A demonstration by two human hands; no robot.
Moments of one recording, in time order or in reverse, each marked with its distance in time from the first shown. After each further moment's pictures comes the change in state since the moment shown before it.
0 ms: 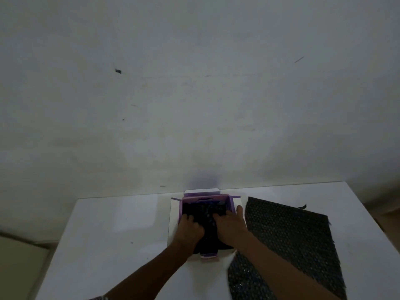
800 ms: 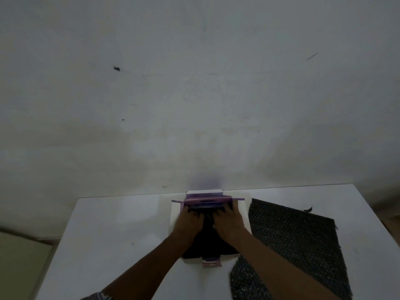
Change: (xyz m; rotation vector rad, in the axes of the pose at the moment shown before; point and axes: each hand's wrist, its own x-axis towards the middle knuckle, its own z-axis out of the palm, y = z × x) left_hand 0.029 -0.013 -0.002 -0.952 0.337 -0.408; right_hand 0.031 0.000 0.008 -0.037 -0.023 0.005
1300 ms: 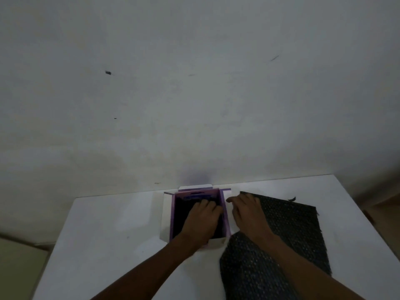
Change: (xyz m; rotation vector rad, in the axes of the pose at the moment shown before) left_hand -0.048 0.069 0.009 0.679 -0.103 0.640; right_hand -0.078 0.076 -0.002 0.365 0.512 0.036
